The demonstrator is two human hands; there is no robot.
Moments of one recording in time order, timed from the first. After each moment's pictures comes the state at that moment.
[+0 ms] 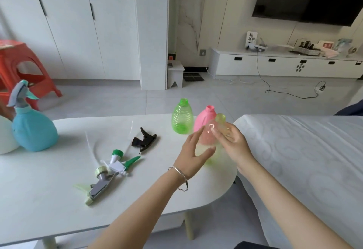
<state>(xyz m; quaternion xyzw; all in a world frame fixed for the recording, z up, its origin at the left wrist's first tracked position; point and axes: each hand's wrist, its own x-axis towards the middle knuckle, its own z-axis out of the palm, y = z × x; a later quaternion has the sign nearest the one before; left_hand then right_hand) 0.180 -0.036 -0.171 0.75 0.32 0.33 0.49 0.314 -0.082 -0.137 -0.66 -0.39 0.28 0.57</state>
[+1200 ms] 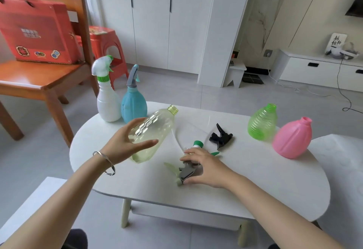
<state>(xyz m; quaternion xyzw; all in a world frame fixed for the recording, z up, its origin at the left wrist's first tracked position) -0.174 0.028 -0.153 0.70 0.51 0.36 0.34 0.093 -0.002 -0.199 -0.51 -0.80 0.27 0.14</state>
